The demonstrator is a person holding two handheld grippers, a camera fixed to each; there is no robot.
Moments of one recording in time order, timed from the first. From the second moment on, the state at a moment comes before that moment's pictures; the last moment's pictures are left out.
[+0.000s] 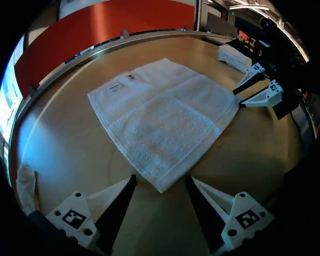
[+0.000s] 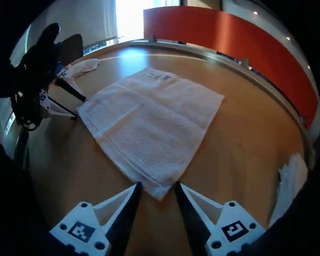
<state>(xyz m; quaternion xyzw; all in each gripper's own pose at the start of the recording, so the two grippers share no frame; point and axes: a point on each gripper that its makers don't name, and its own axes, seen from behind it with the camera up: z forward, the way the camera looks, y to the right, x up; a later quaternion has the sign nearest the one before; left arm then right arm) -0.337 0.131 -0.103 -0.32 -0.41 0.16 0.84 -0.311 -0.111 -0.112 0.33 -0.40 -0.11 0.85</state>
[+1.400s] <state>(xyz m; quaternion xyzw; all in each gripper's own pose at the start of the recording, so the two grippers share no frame) -0.293 0.132 -0.100 -0.27 -0.41 0.12 0.86 -0.255 -0.117 -0.106 0.33 -0.36 -0.08 0.87</state>
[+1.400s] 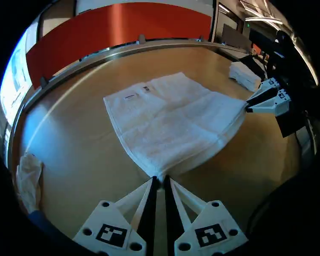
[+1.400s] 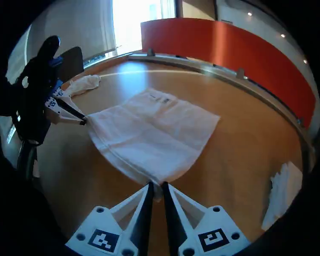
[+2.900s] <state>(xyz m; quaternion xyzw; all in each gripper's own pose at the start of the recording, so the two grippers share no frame) -0.187 0.140 -0.135 -0.25 -0.40 0.06 0.88 -0.145 -0.103 -0.115 0.33 -0.31 -0.09 0.89</state>
